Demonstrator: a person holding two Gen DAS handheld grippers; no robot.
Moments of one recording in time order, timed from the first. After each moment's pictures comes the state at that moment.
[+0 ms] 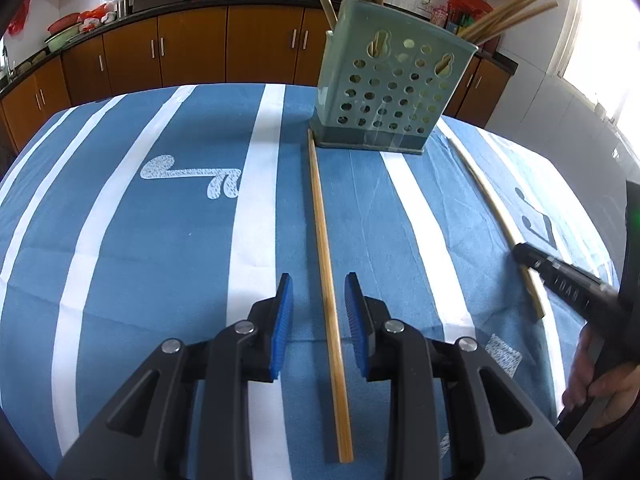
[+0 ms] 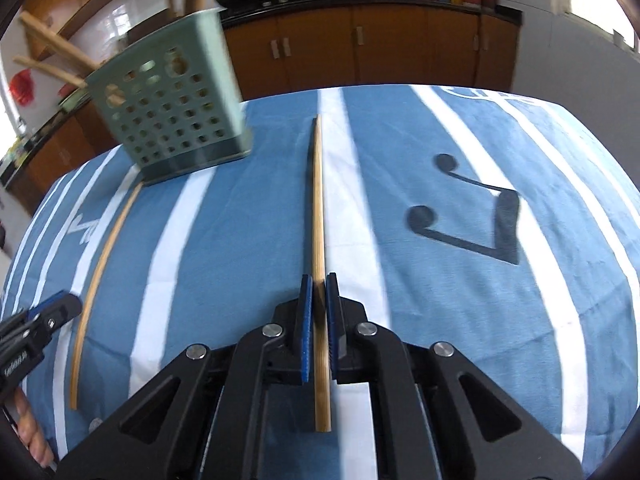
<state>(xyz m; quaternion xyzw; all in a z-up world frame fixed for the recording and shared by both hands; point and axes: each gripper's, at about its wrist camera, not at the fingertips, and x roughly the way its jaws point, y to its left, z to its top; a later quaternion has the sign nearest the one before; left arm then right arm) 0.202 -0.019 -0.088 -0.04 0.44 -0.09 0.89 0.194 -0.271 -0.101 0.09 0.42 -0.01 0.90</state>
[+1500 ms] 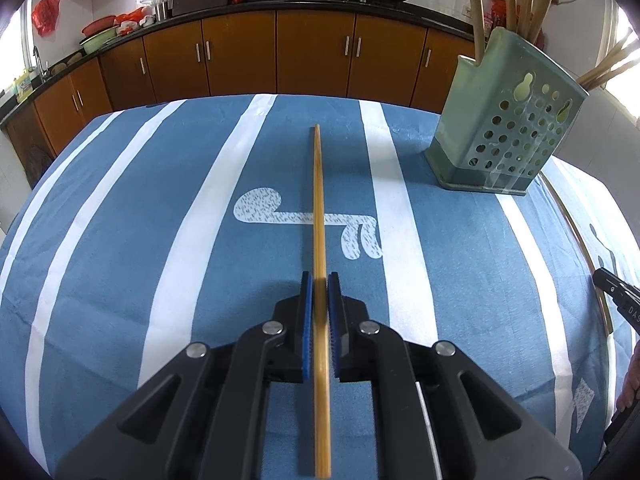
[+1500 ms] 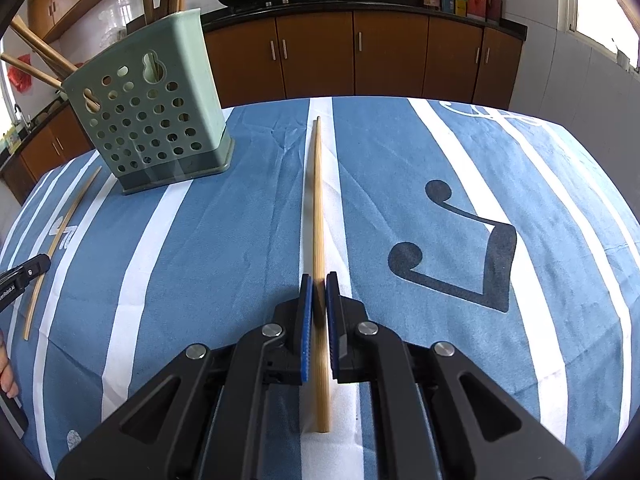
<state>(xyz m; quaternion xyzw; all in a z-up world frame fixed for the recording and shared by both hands) 0.256 0.052 -0.098 -0.02 0.43 -0.01 0.90 0.215 -0.278 -0.102 0.06 0.42 -0.01 0.91</state>
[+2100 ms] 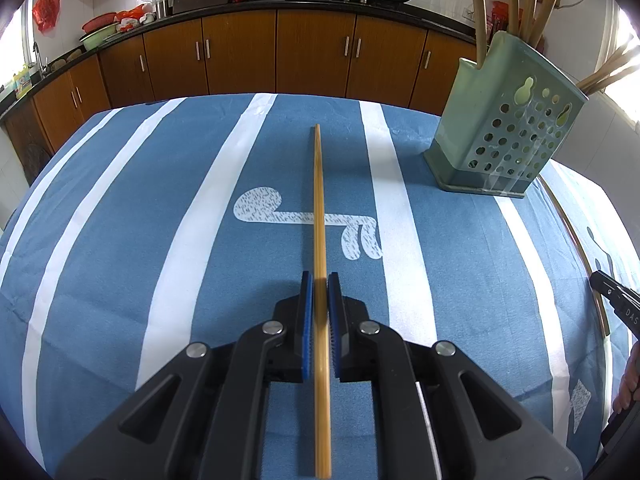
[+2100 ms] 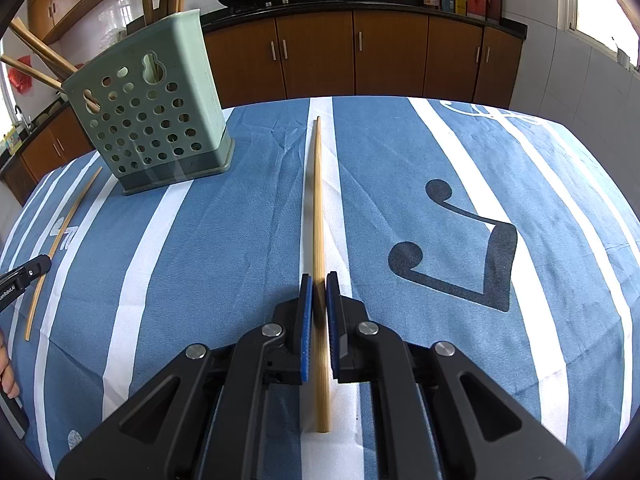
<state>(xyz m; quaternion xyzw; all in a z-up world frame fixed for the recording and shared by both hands) 0.256 0.053 -0.098 -0.03 0.43 -0.01 0.90 0.215 -0.278 -0.102 0.06 0.42 -0.01 0.91</state>
